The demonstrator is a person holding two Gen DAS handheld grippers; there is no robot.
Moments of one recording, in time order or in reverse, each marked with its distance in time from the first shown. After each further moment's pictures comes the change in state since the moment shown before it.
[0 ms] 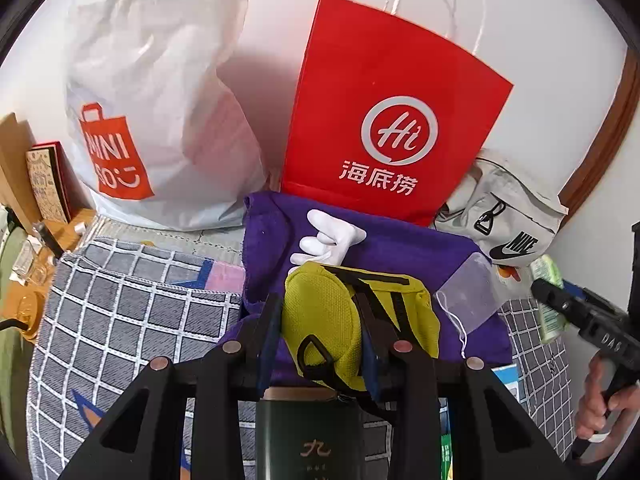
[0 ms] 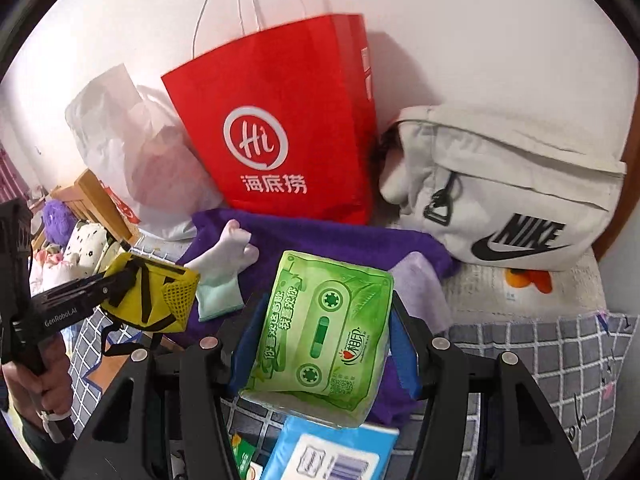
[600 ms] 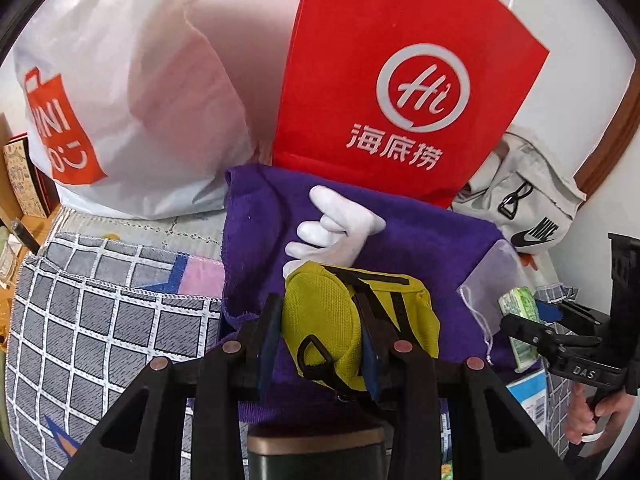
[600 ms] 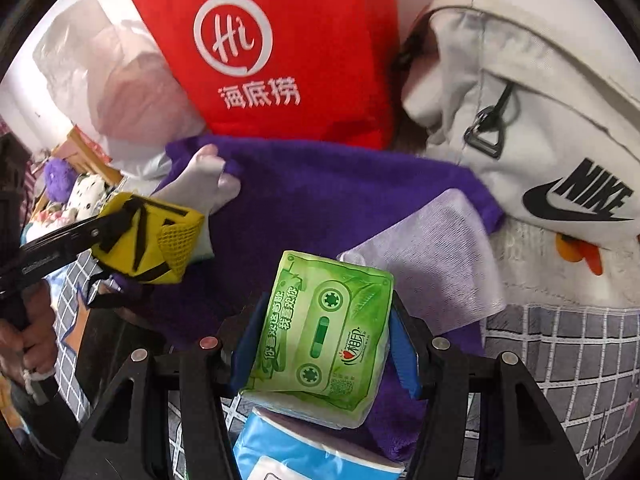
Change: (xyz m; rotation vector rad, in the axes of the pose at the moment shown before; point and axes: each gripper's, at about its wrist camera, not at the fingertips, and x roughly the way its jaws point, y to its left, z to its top) left arm 0.062 0.007 0.002 0.014 0.075 -0.017; right arm 0.075 -0.016 -0.020 -0.042 0.187 0.048
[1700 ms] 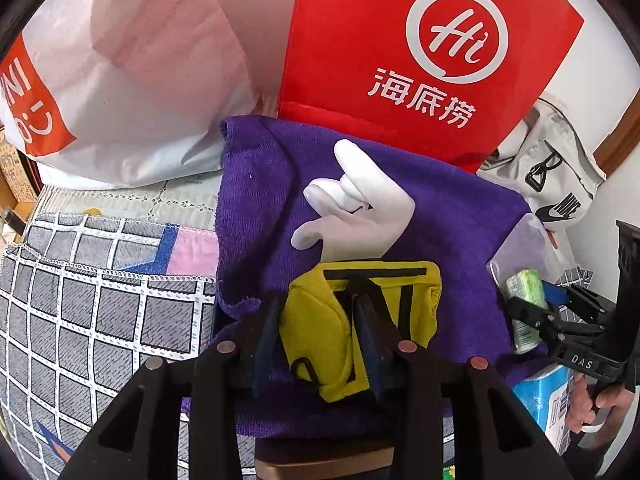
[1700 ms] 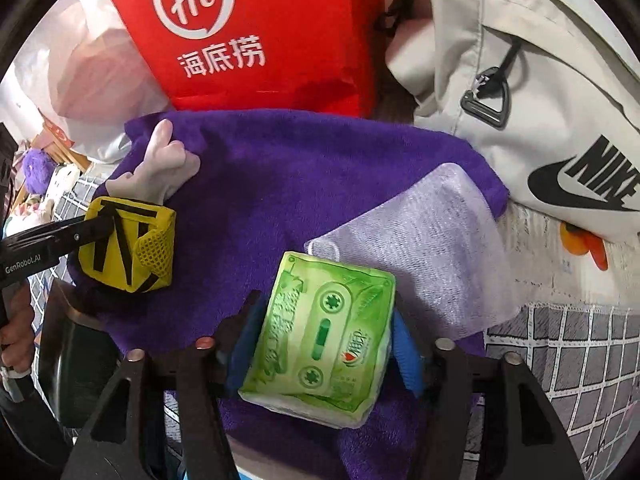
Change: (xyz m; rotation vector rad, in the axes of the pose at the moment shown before) left arm 0.037 0.008 -0.003 0.009 0.129 0.019; right arm 0.041 -0.006 -0.003 -0.013 0.043 -0.065
